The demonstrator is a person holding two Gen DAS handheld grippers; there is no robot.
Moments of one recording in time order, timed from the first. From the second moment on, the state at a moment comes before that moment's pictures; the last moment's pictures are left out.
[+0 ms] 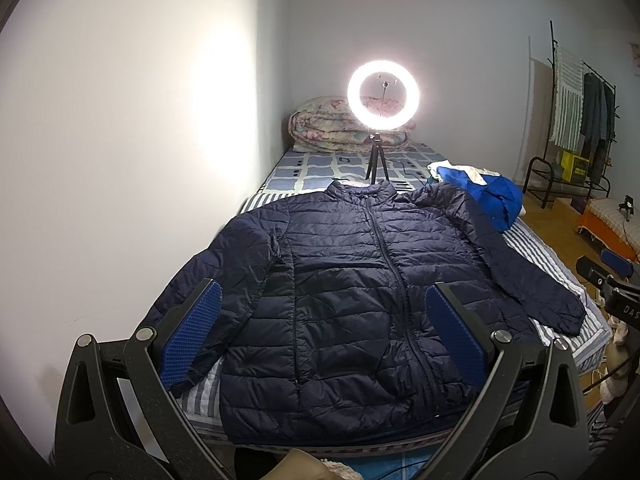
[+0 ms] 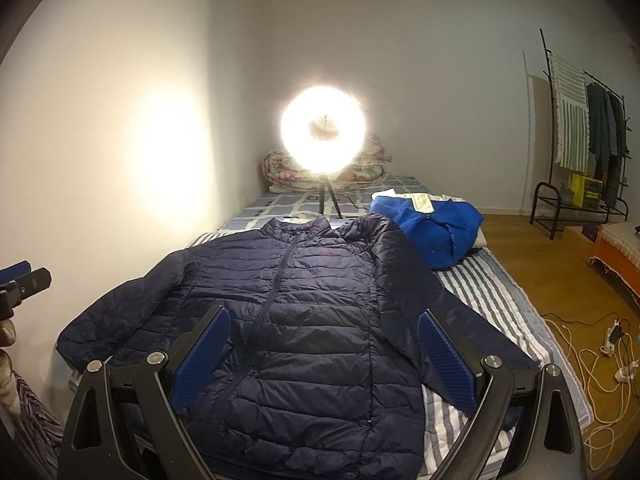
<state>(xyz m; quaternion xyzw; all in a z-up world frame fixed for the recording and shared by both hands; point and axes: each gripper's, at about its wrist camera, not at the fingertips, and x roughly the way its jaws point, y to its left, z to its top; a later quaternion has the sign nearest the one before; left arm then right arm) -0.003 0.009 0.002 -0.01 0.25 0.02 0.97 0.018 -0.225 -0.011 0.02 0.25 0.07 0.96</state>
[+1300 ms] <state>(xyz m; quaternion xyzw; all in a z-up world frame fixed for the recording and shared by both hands) -0.093 0.102 -0.082 -0.09 0.32 0.06 0.94 0.083 0.162 -0.141 -0.19 0.37 0.58 0.70</state>
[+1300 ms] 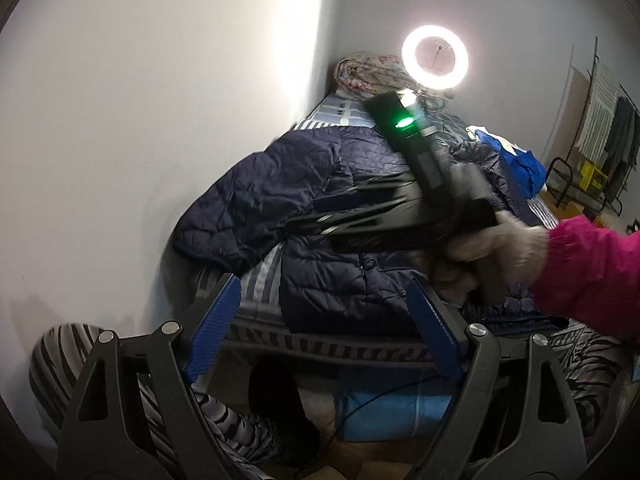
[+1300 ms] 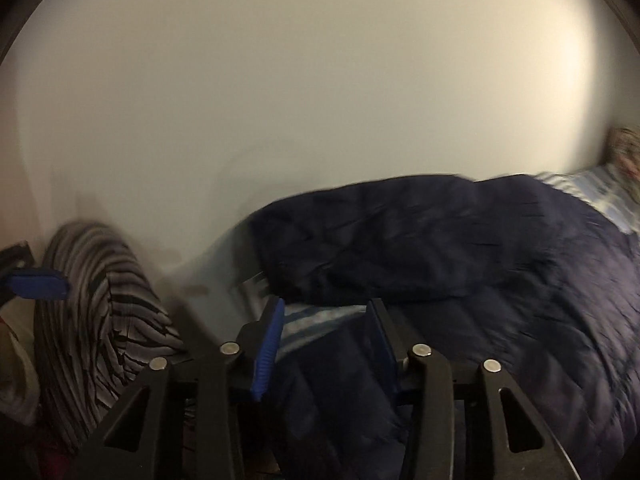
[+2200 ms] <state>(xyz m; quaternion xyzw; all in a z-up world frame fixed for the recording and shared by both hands) -0.080 0.140 -0.096 -0.12 0.34 0.09 0.93 0.076 0.267 -0.213 -0.24 0.38 0.57 0.69</state>
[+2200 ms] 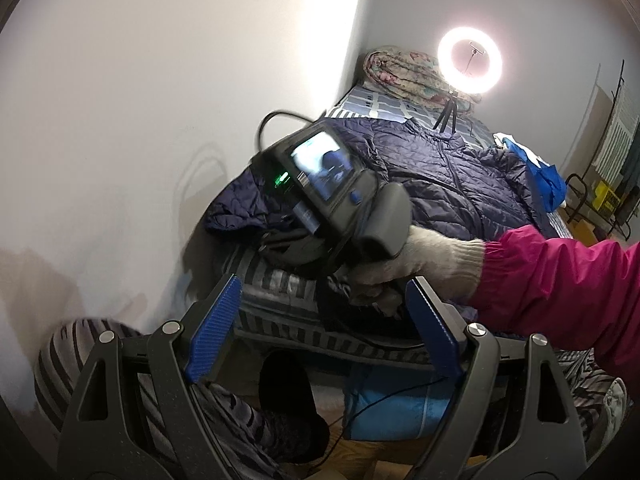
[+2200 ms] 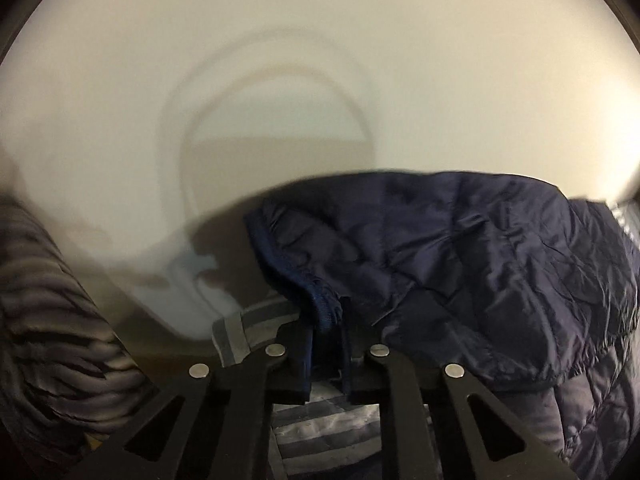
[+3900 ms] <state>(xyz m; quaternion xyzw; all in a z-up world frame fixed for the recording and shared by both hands) 0.194 0.065 -0.072 0.01 0.34 0.00 0.94 0.465 -0.215 -0.226 0.14 0.41 0.04 0.90</state>
